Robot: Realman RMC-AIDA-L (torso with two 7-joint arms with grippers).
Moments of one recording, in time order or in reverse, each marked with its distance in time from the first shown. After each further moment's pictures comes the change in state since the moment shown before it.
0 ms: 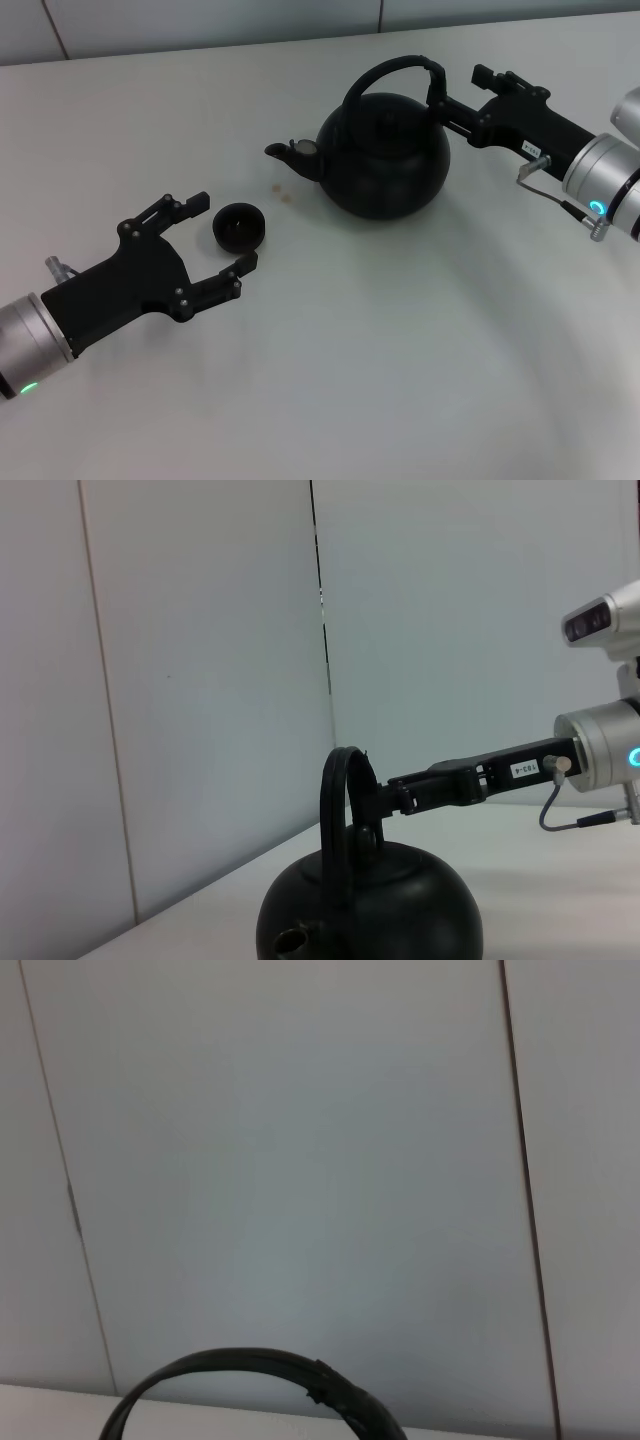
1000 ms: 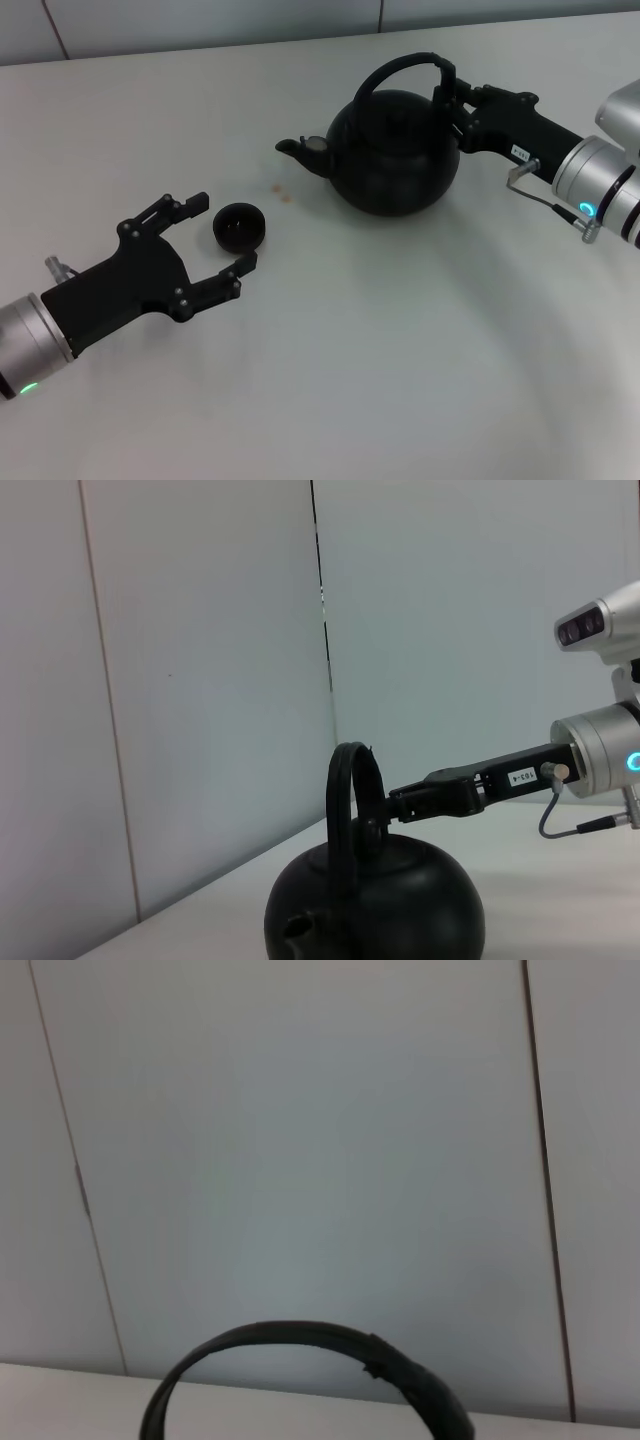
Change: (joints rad) left arm 0.000 0.000 0.000 0.000 0.000 -0.003 0.003; right arm 0.020 -0.001 -0.015 0.023 0.000 0.024 0.000
